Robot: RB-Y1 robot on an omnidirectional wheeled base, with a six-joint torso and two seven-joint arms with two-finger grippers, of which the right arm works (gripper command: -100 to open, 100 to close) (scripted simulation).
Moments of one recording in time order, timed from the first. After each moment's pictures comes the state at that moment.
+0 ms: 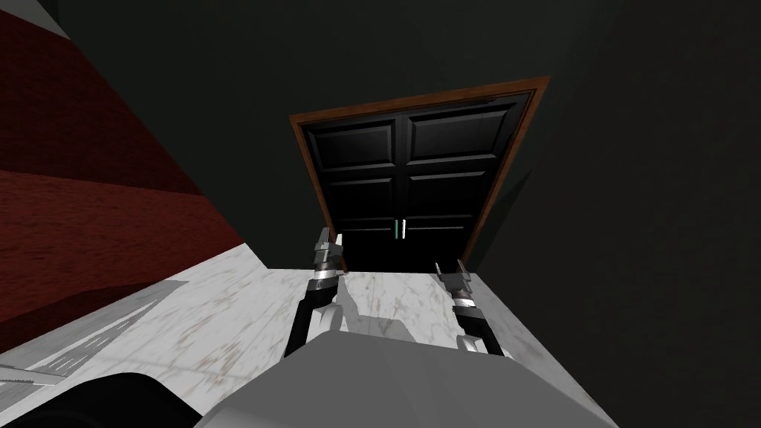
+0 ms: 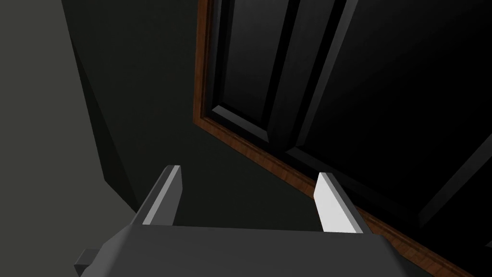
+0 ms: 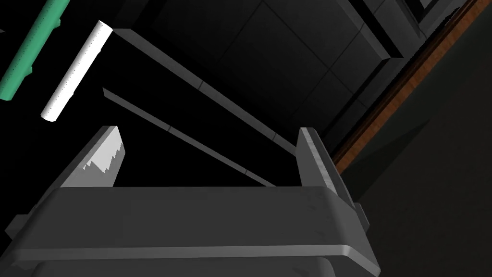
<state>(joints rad) 0.30 -0.14 0.09 -1.53 -0.17 -0.68 -0.86</state>
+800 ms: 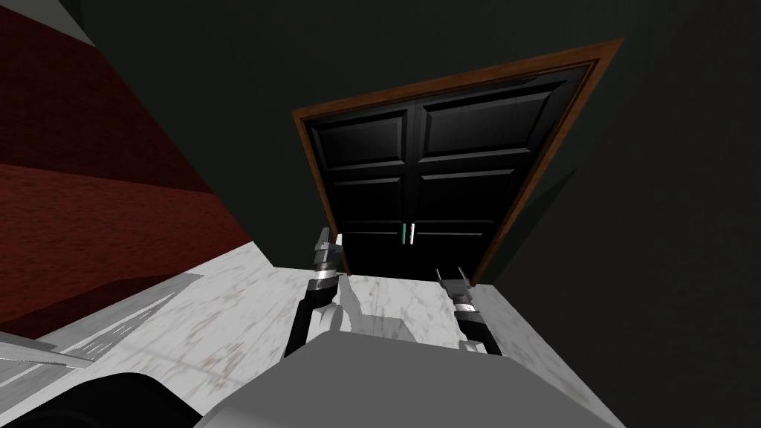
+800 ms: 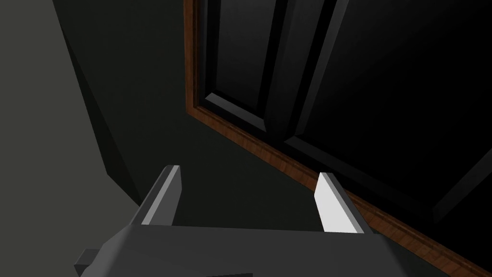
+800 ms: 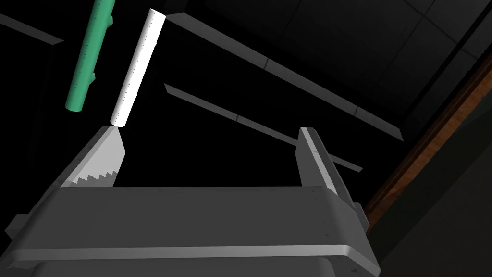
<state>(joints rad) 0.25 -0.18 0.09 -1.35 -0.23 -0.70 -1.05</state>
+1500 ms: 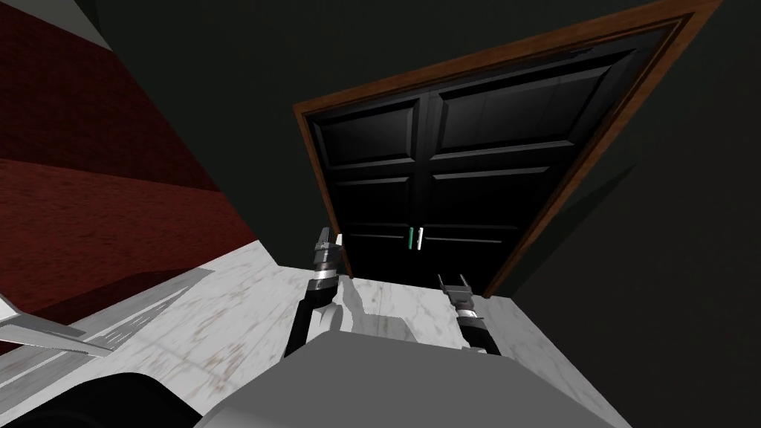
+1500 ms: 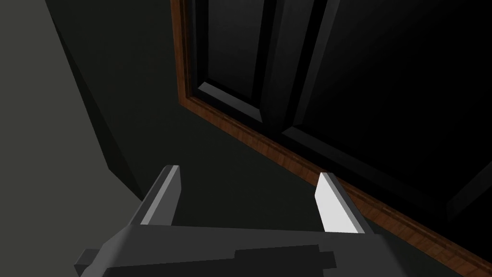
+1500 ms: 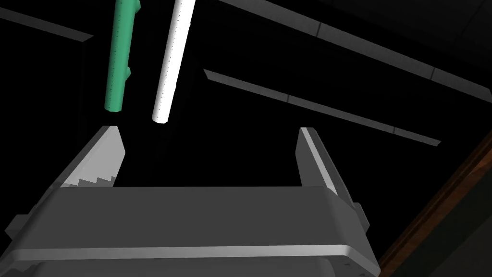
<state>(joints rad) 0.22 -0.20 0.10 -1.20 -0.28 -0.73 -1.21</state>
